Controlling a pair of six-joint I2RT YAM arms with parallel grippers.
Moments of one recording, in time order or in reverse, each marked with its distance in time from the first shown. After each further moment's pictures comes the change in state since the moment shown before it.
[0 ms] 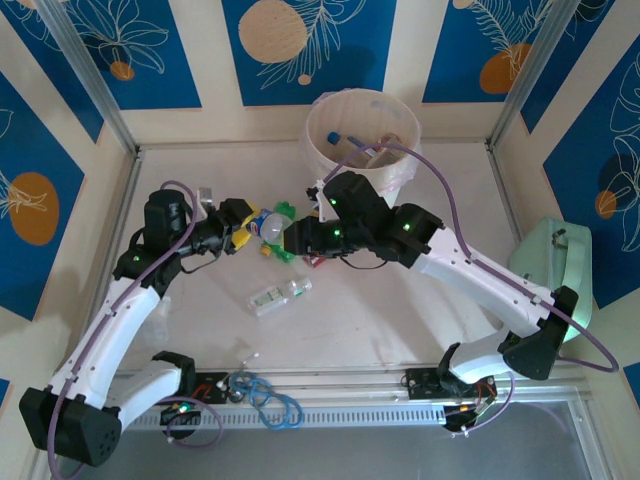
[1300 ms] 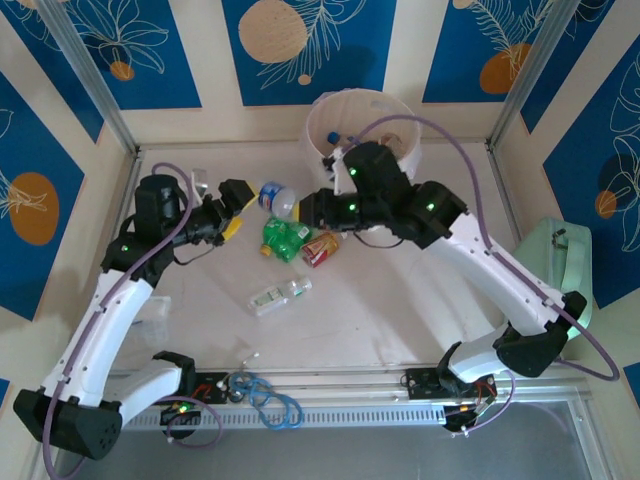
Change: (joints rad) left arm -0.005 0.038 0.208 -0.177 -0.092 0.244; right arm -0.113 0.033 0.245 -0.136 0.020 -0.074
